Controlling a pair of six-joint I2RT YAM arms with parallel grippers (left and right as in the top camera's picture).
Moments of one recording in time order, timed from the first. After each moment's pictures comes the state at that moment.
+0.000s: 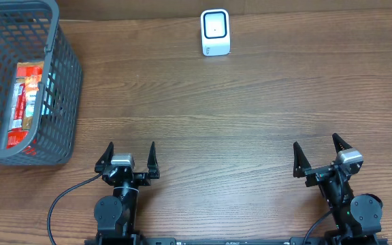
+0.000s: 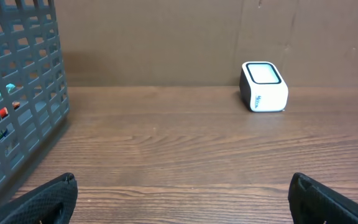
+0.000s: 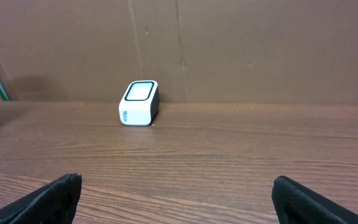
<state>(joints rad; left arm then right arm) 0.01 0.01 0.01 -0.08 0.02 -0.02 0.15 0.01 0.02 -0.03 -0.10 0.10</state>
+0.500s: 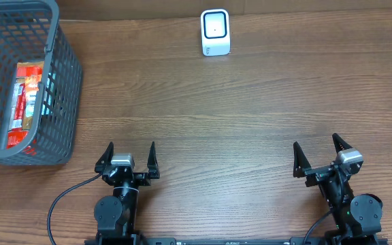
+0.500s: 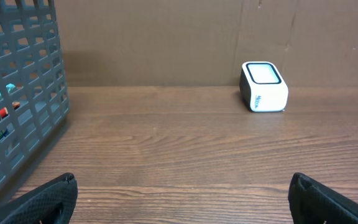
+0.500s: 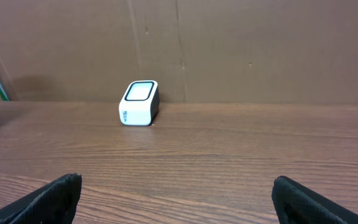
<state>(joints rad) 0.01 0.01 0.01 -0.08 0.02 -0.02 0.15 0.01 0.02 -0.03 -0.10 0.10</state>
